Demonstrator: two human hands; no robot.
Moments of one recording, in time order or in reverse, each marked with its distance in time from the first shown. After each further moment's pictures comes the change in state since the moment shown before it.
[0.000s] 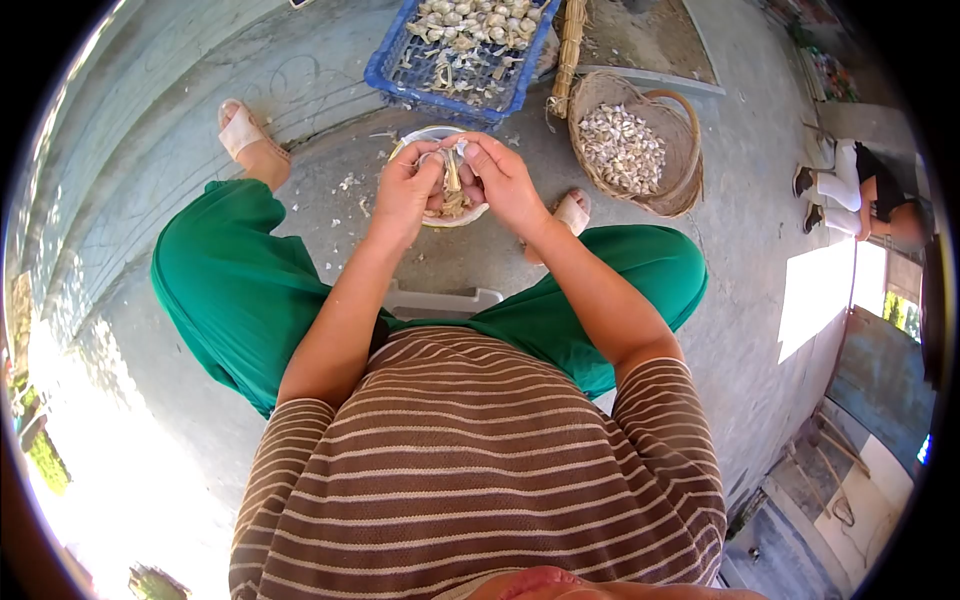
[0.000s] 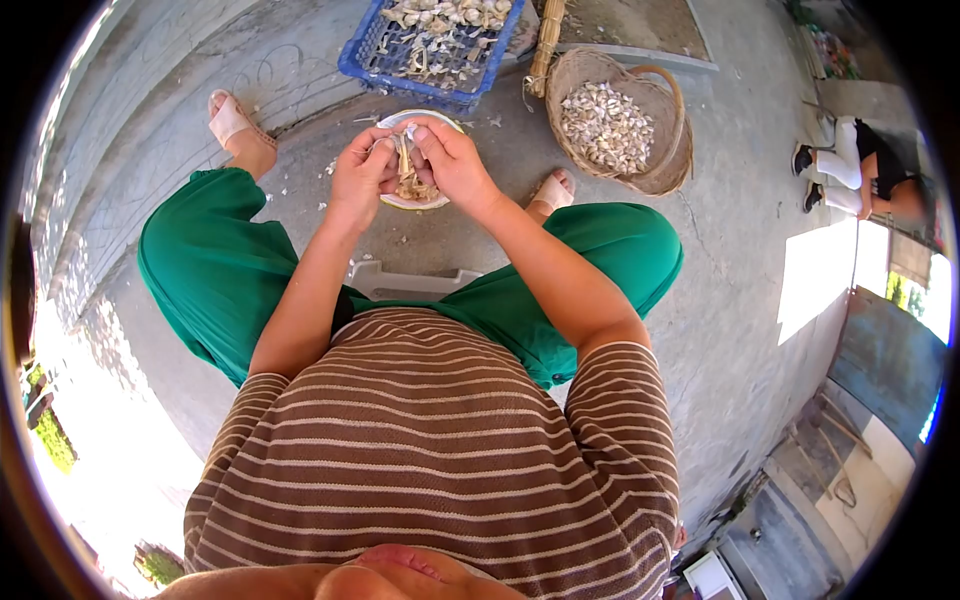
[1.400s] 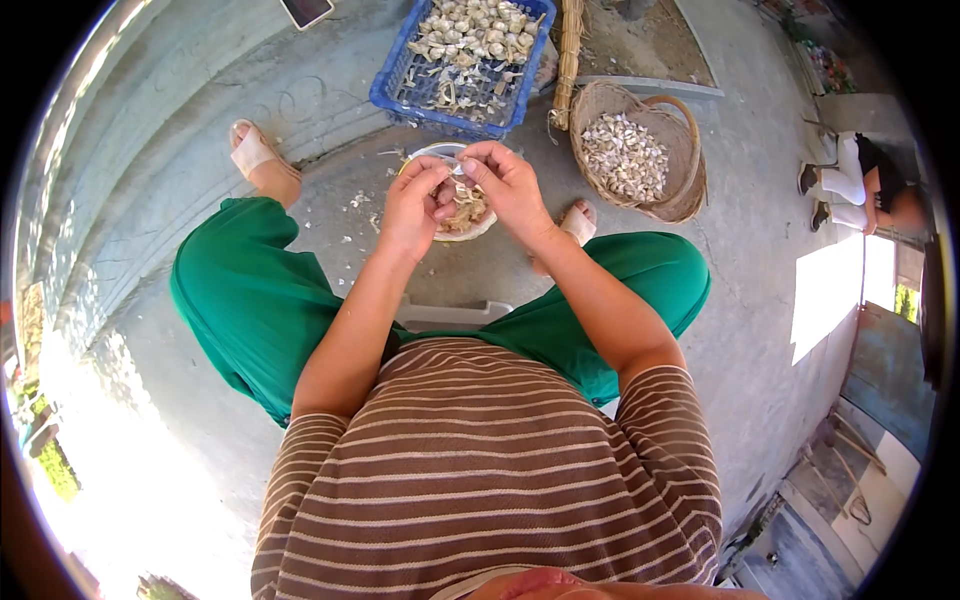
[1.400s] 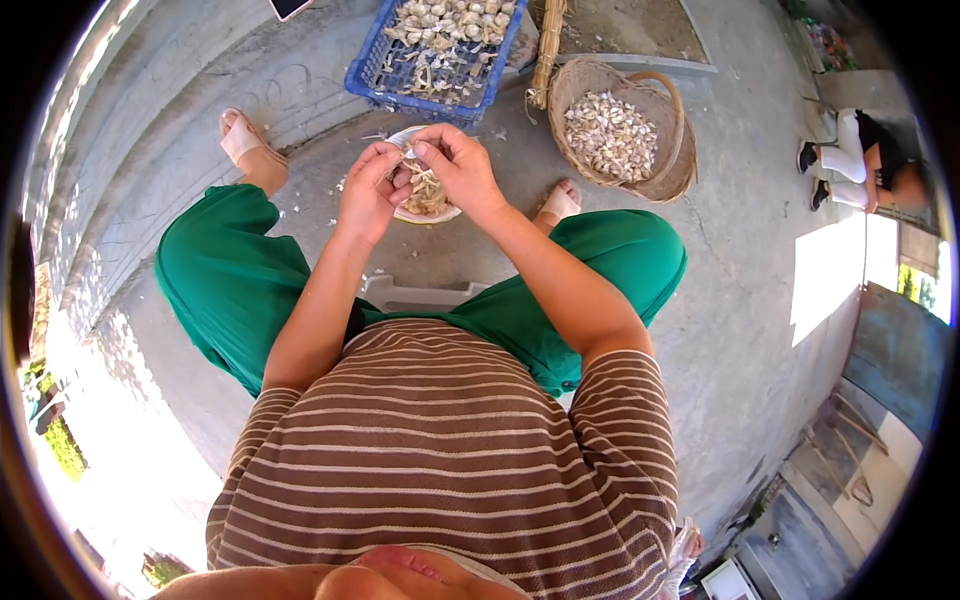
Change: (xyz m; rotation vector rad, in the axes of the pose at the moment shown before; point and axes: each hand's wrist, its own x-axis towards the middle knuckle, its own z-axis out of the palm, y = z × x) left_hand 0.003 0.004 0.000 -0.308 -0.070 -0.043; right_hand 0.005 0.001 -0.004 -0.079 0.114 -0.104
